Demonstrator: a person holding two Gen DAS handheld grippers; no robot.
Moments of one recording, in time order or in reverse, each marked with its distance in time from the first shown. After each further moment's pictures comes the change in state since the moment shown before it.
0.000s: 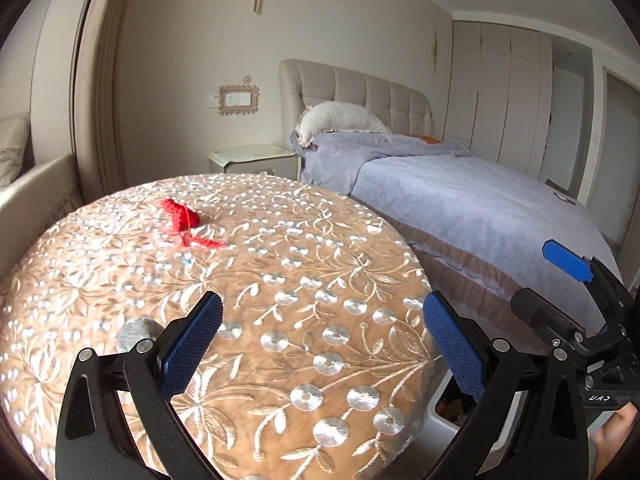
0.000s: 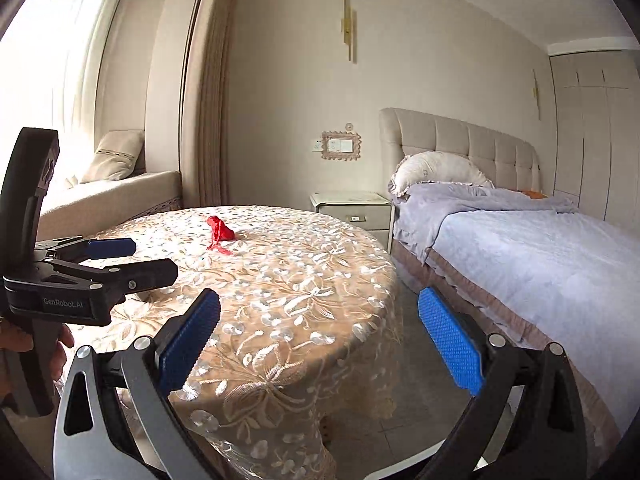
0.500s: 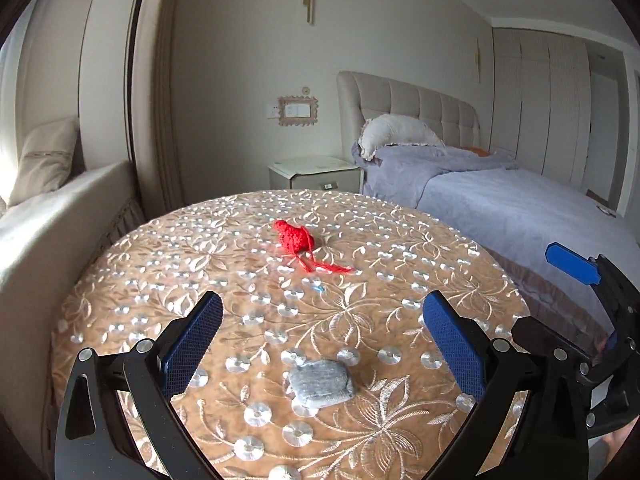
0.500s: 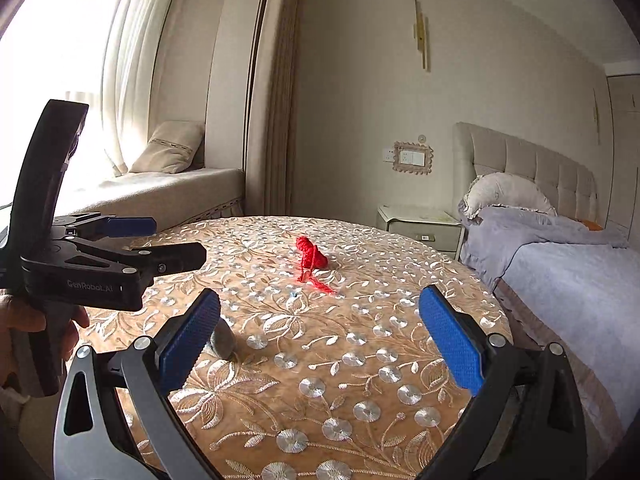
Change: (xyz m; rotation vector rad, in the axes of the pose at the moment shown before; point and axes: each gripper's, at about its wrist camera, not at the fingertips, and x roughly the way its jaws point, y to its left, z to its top) left arm -0.013 0.124 0.032 -0.020 -0.026 0.148; right arm 0.066 0.112 0.046 -0.097 -0.010 0.181
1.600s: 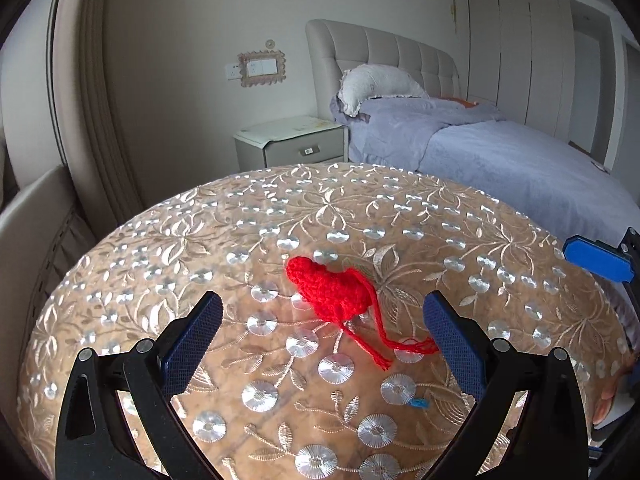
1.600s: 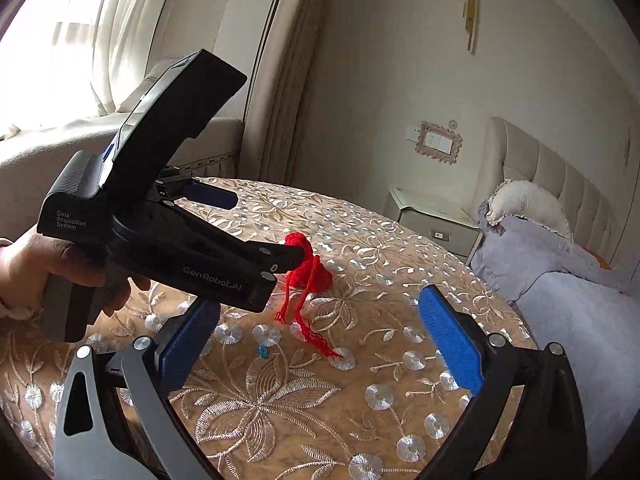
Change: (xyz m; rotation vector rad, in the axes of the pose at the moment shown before) left arm 0.233 0.054 0.063 0.139 0.170 -0.112; right arm 0.190 0.008 0.020 -0.162 0.139 -0.009
